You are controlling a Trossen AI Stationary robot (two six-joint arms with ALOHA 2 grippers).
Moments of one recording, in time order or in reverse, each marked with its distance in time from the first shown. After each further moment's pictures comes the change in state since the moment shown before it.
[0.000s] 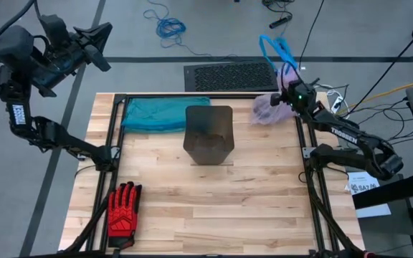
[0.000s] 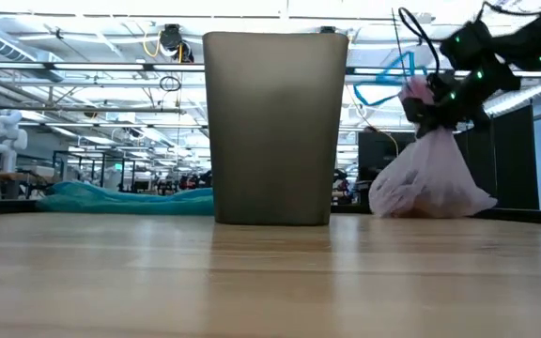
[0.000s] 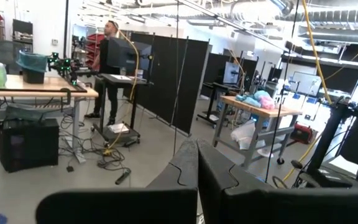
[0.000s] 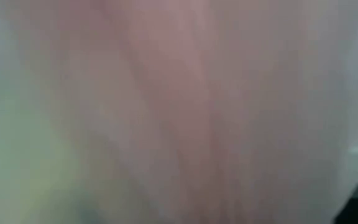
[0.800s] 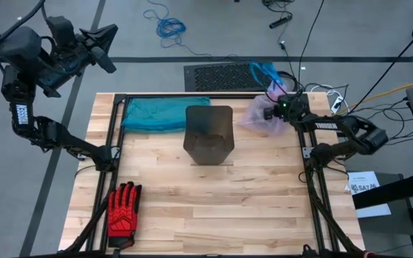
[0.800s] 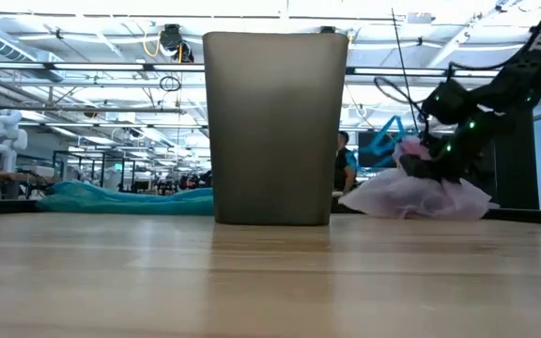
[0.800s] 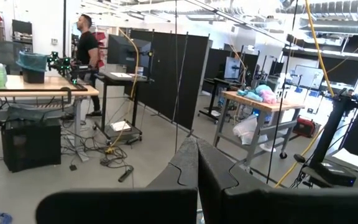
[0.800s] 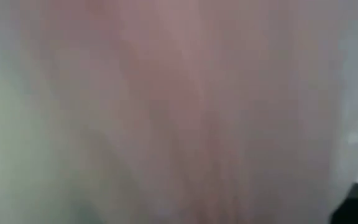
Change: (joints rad) left arm 0.000 0.015 0.000 -0.005 0.000 0.010; right arm 0.011 0.362 -0.115 0.137 -0.034 0.121
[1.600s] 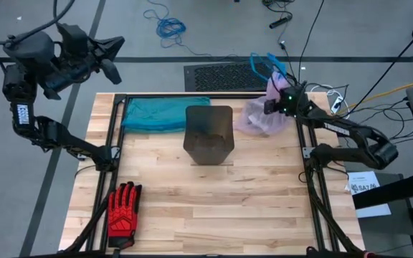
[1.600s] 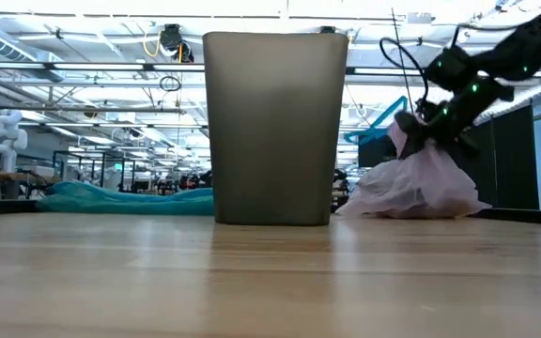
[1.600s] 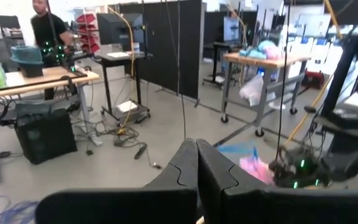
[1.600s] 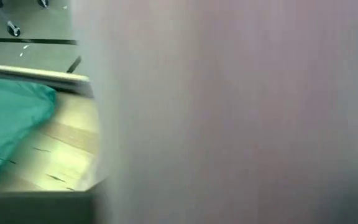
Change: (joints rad) left arm 0.000 0.004 0.000 -0.156 0.036 0.069; right arm 0.001 -0.223 0.145 -0.279 -0.210 0.088
